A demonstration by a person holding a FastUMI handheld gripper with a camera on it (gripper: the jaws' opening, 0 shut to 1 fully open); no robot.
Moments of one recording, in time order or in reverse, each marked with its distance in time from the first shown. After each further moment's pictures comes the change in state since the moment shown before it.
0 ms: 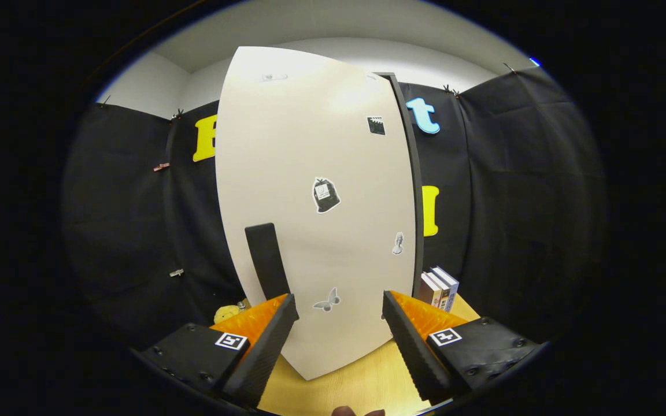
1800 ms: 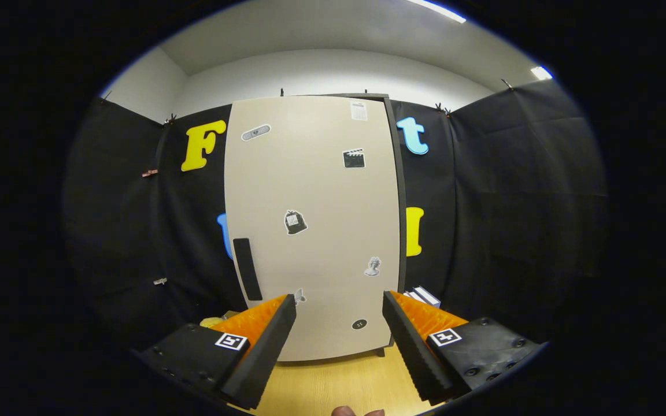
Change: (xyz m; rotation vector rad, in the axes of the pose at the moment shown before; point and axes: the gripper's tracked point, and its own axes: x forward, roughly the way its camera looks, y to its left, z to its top) arm -0.102 -0.025 0.025 -0.032 -0.076 -0.074
